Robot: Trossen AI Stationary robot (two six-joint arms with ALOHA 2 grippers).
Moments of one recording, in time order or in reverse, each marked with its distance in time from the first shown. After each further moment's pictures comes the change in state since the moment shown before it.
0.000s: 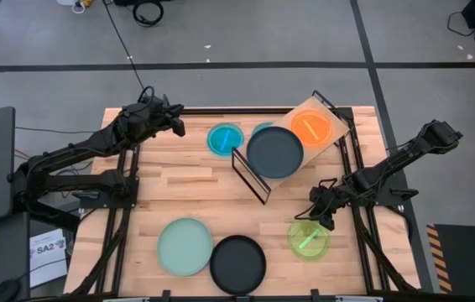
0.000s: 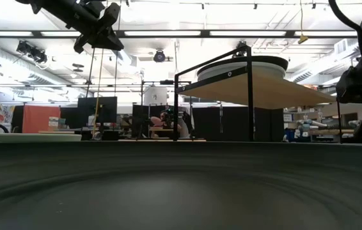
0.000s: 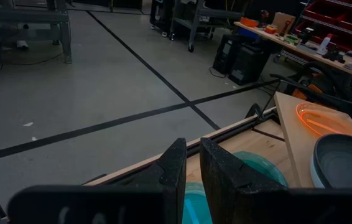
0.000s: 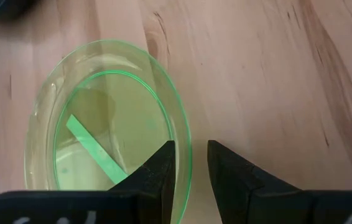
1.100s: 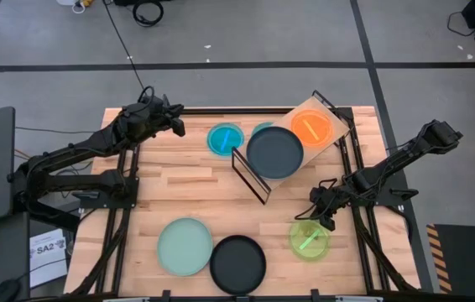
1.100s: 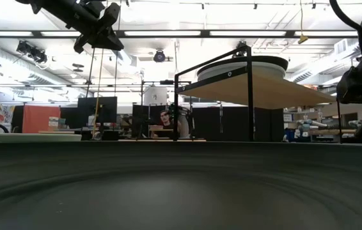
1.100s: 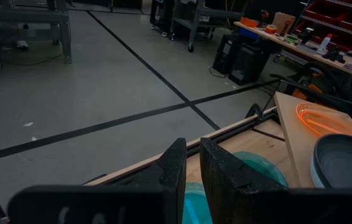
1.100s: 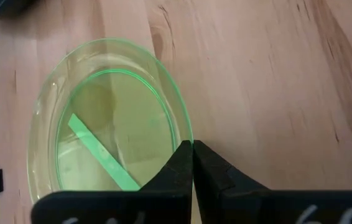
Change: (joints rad) left arm 0.000 0.000 0.000 0.000 0.000 0.000; right arm 0.000 0.000 0.000 0.002 -0.027 0.002
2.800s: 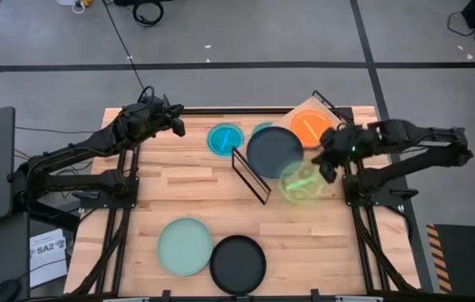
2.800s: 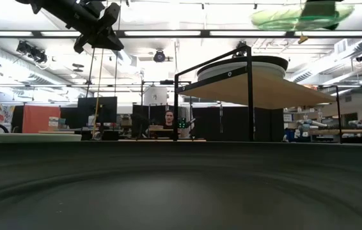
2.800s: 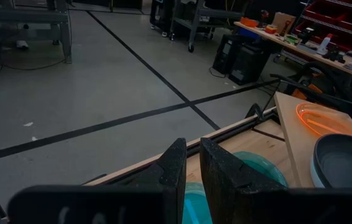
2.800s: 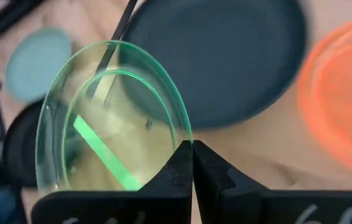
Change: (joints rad) left arm 0.000 0.000 0.000 0.000 0.000 0.000; right arm -0.407 -0.001 1.012 -0.993 0.225 -0.203
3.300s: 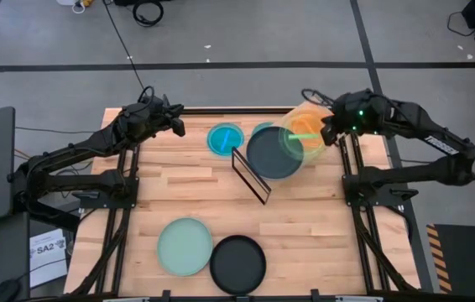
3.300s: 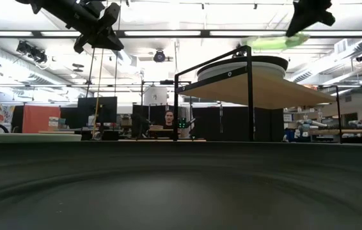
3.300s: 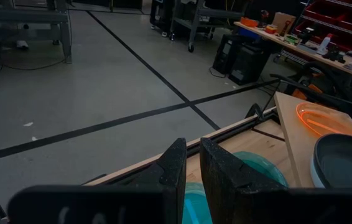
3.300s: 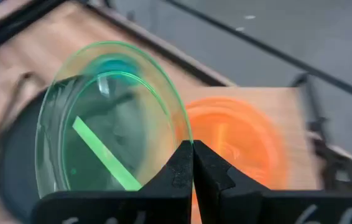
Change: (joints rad) left arm 0.000 0.000 0.000 0.000 0.000 0.000; right arm -0.417 -0.002 0.113 -0.005 0.147 -0.221
